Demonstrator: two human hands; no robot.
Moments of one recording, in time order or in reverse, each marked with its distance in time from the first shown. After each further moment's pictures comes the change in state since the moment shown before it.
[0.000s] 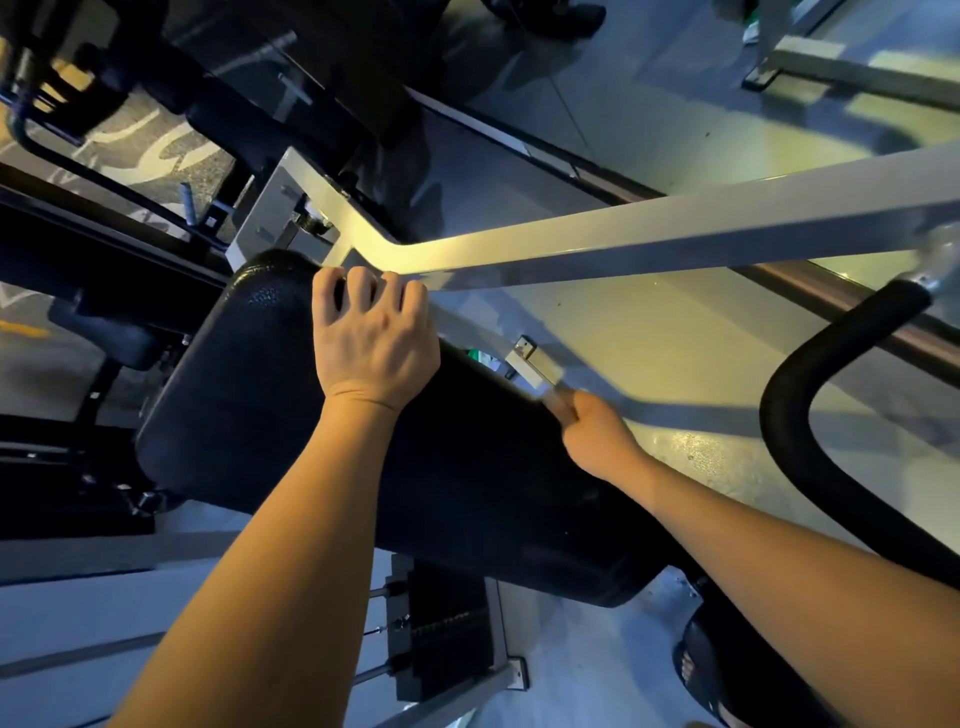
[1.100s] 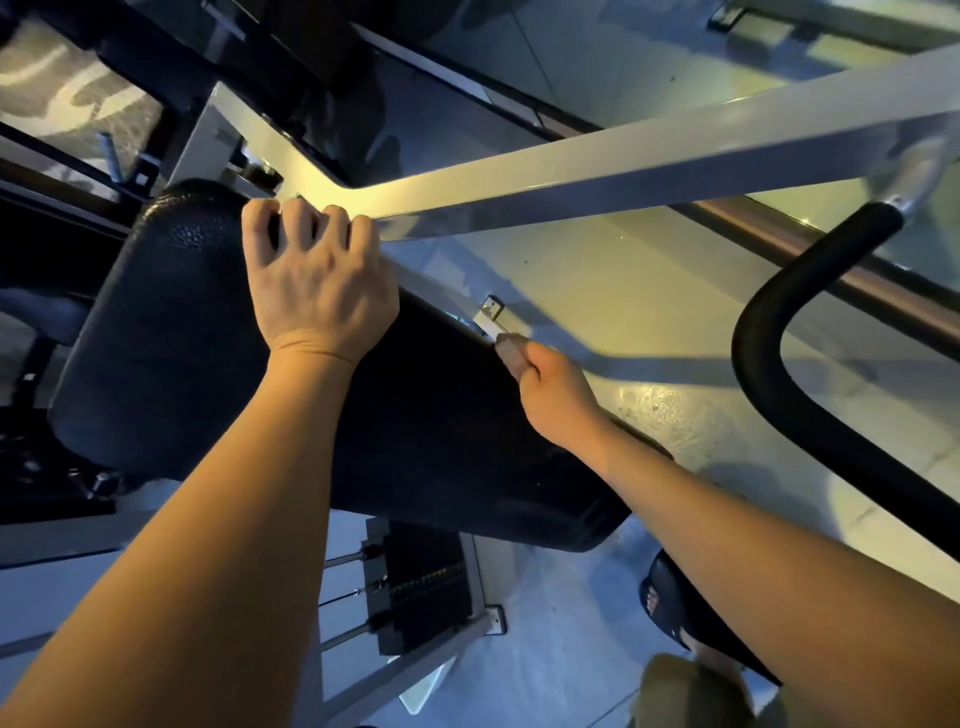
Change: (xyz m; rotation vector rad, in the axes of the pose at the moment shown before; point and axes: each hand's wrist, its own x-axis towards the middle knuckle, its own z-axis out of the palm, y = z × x) left_hand -0.002 -0.001 0.002 -0.055 -0.085 0.007; right_hand -0.008 0.003 0.024 0.155 0.107 -0.012
